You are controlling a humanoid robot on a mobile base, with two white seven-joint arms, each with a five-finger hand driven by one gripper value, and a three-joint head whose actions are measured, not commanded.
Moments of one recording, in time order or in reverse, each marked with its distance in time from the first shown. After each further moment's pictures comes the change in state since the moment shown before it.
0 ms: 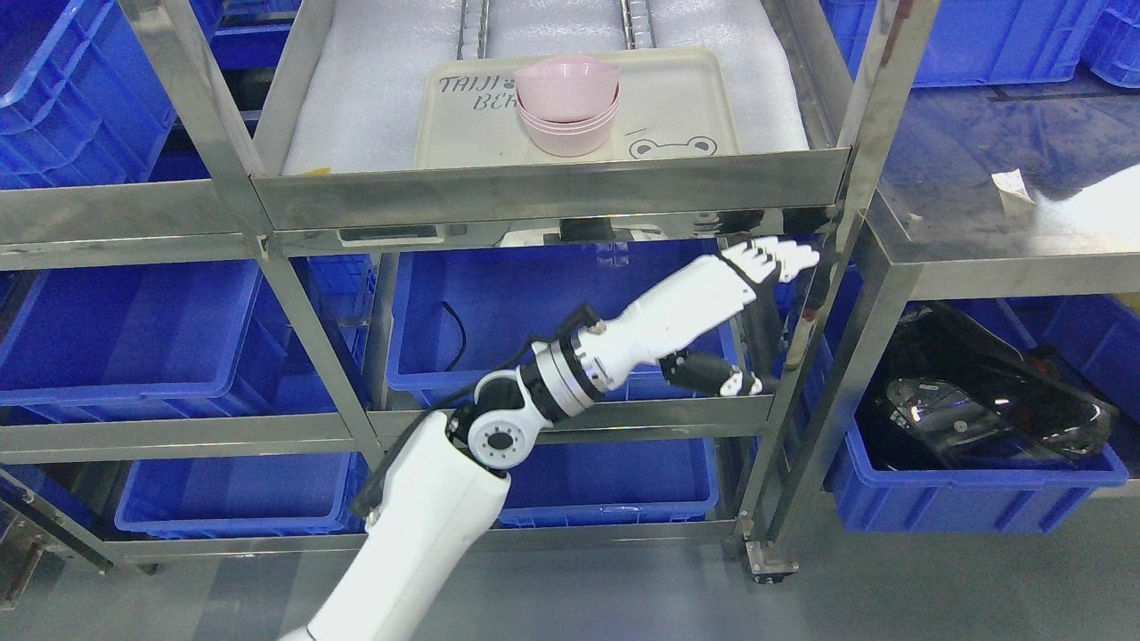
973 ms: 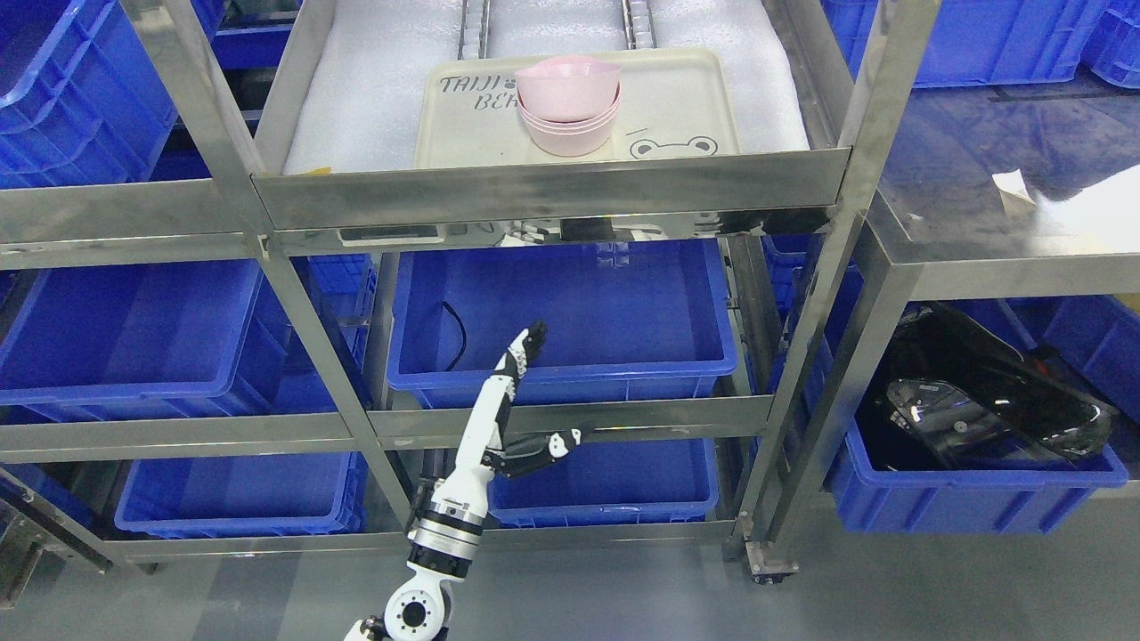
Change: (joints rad) left arm 0.434 -0.007 0.300 0.017 0.327 0.145 0.301; right arm 0.000 0.000 0.000 0.000 0.000 0.000 0.000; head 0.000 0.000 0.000
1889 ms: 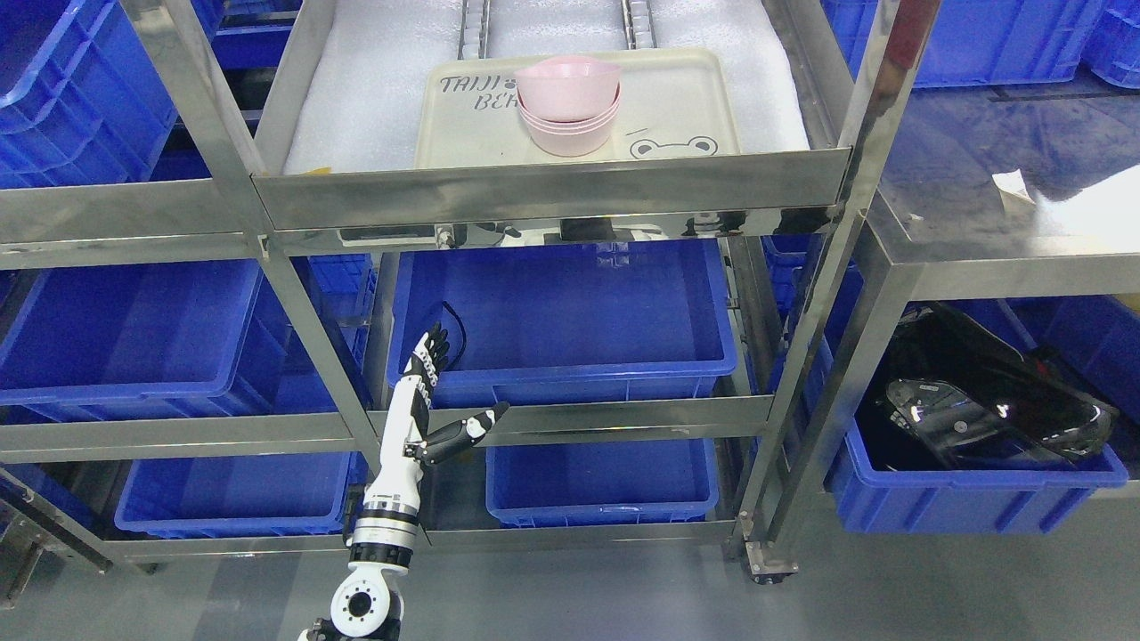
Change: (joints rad) left arm 0.008 -0.001 0.162 0.013 0.089 0.126 -0.002; right arm 0.000 0.000 0.000 0.000 0.000 0.000 0.000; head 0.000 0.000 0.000
